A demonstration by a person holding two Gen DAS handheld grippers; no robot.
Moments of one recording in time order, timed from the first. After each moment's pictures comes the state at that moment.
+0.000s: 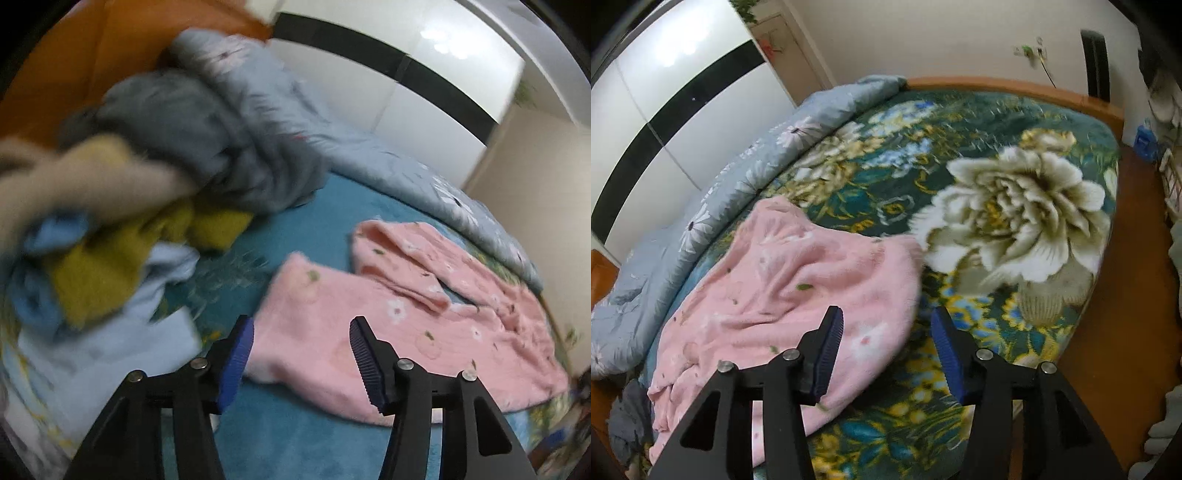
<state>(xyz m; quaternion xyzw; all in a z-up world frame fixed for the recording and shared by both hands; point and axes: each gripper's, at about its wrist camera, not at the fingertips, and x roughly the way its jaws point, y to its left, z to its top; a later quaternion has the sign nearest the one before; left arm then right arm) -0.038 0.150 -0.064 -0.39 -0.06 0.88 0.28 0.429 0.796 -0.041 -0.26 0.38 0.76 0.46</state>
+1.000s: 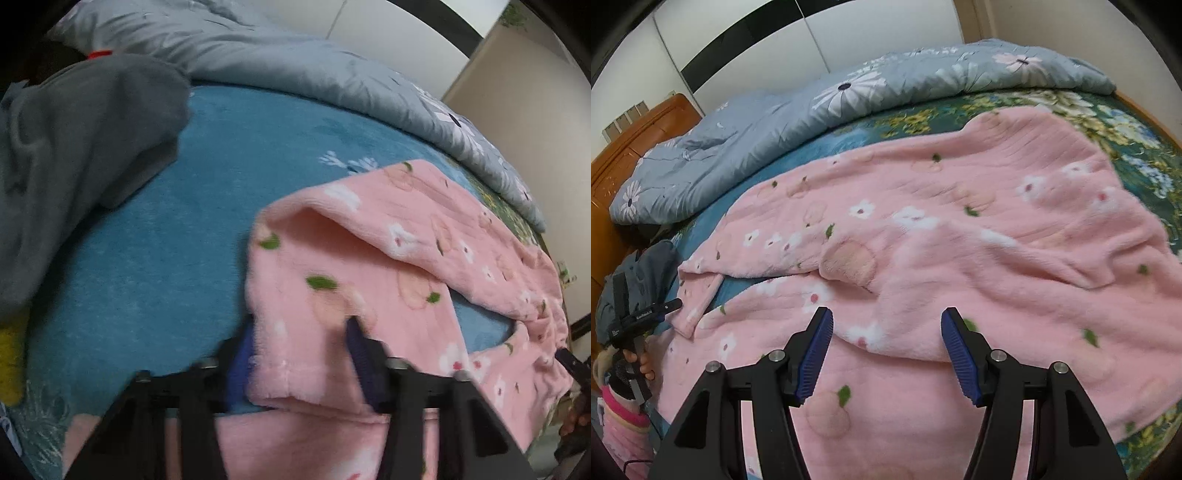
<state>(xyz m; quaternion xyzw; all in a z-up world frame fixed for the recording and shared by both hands) -0.182 0.345 -0.131 -0.53 0.01 0.78 0.34 0.173 0.715 -0.080 -0.40 0.28 0.84 0.24</state>
